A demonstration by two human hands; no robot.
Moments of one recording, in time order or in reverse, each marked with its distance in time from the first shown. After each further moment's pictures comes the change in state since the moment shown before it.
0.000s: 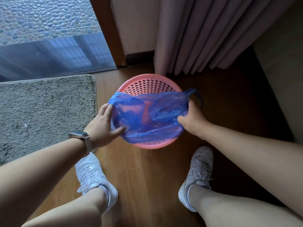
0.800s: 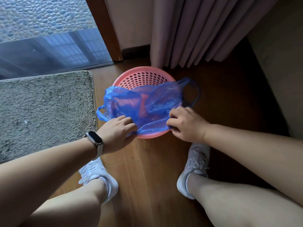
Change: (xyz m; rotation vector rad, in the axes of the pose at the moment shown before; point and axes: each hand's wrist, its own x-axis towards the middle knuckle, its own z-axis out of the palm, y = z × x) left_hand -0.023 0.029 0.024 0.282 -0.020 0.652; right_hand -0.042 0.017 -0.010 -0.874 -0.158 -0.888
